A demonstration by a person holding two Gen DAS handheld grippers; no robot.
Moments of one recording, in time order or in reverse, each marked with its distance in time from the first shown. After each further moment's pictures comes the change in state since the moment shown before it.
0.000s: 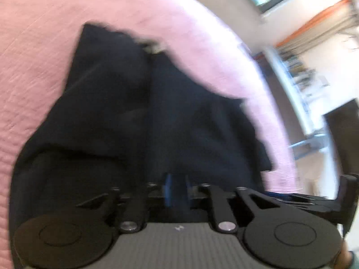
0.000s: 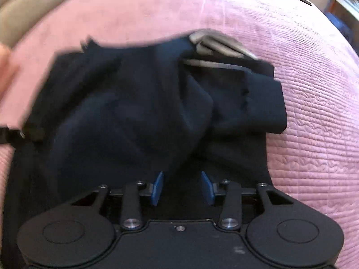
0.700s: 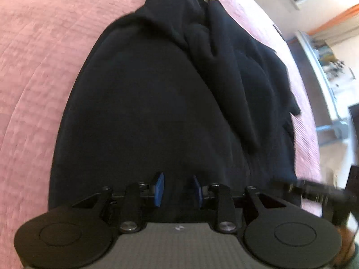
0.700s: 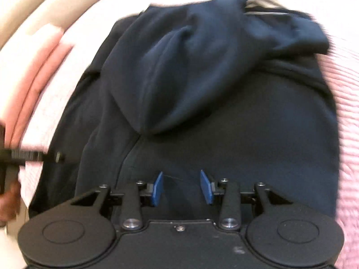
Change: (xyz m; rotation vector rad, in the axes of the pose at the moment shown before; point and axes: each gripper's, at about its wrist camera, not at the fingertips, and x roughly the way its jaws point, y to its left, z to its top) left arm -0.048 0.047 -0.114 -0.116 0.143 0.170; right arm -0.013 0.004 -0.108 0.031 0.084 0.166
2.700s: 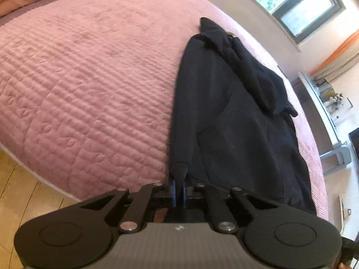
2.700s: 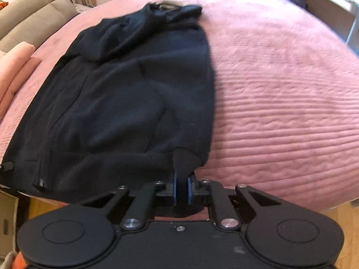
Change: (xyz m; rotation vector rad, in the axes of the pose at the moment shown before) left arm -0.124 0.087 -0.223 -0.084 -0.299 0.075; right arm -0.126 -0.020 -0.259 0.131 -0.169 -0.271
